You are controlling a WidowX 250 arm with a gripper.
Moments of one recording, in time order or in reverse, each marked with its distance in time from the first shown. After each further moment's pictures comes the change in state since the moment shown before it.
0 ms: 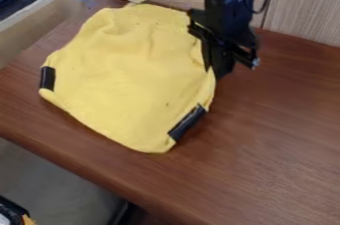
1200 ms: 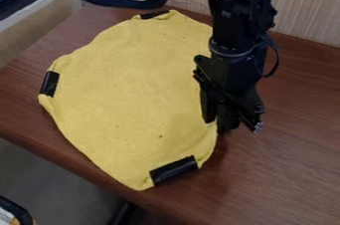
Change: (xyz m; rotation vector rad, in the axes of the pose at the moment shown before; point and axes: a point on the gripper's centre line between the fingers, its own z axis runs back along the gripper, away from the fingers) arm -0.038 -0.037 -0.023 0.022 0.058 -0.101
